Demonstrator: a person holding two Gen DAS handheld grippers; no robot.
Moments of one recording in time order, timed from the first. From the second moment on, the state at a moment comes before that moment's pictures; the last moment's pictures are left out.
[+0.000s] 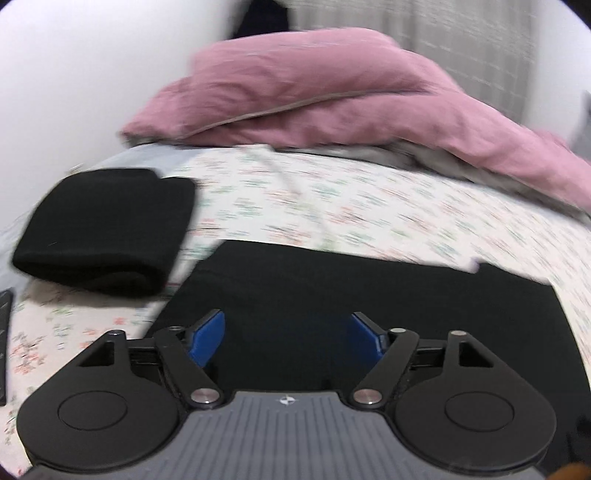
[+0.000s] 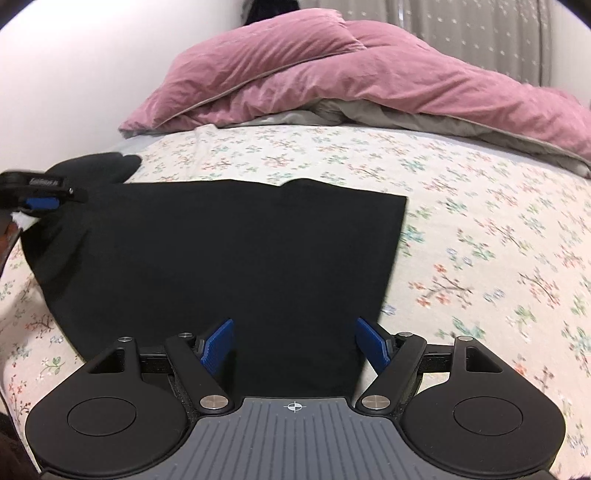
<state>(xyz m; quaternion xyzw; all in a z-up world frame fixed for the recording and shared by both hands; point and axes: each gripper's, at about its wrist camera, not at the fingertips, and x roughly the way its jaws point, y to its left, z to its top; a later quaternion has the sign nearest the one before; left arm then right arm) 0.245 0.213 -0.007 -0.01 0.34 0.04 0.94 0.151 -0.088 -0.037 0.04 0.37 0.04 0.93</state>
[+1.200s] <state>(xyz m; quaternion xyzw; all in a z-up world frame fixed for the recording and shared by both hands) 0.119 0.034 -0.055 0.16 0.23 -0.38 0.88 0.101 -0.170 -0.038 0.40 0.43 0.11 0.80</state>
